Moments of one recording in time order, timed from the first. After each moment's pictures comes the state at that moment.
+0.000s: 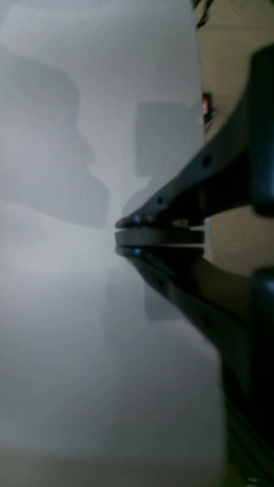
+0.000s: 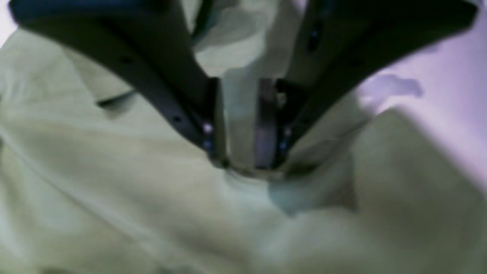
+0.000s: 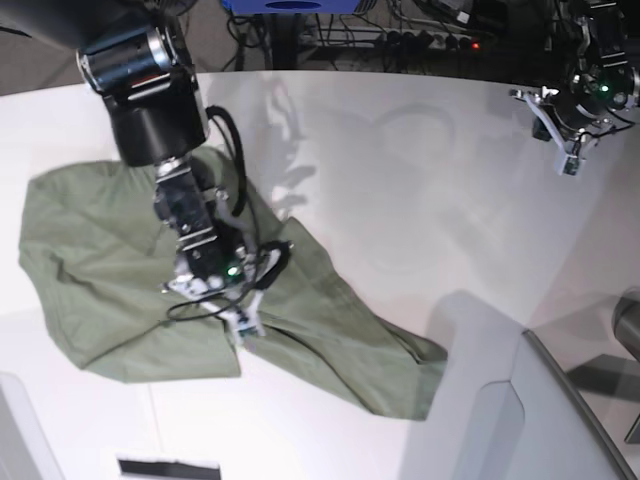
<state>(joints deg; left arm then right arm) 21.8 -21.1 -25.7 79.7 -6.2 -32.3 33.1 16.7 -5.5 -15.5 62.6 -10.0 0.0 -55.1</state>
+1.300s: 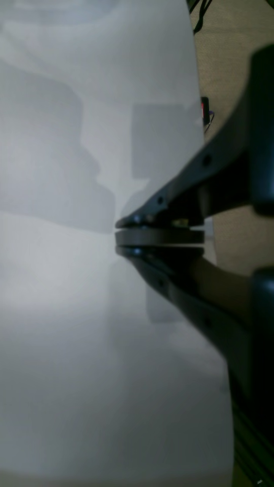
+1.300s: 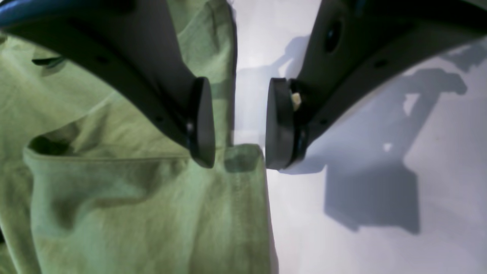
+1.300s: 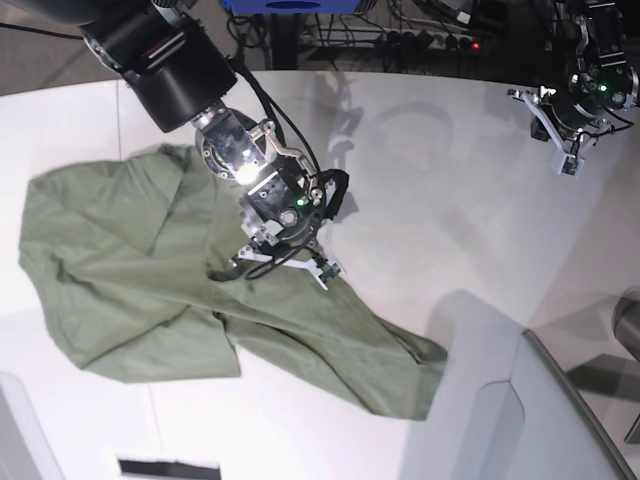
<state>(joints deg) 21.9 -21.2 -25.7 79.7 -6.2 -32.1 32.8 12.0 -5.6 -33.6 64.0 -10.0 0.1 -52.5</state>
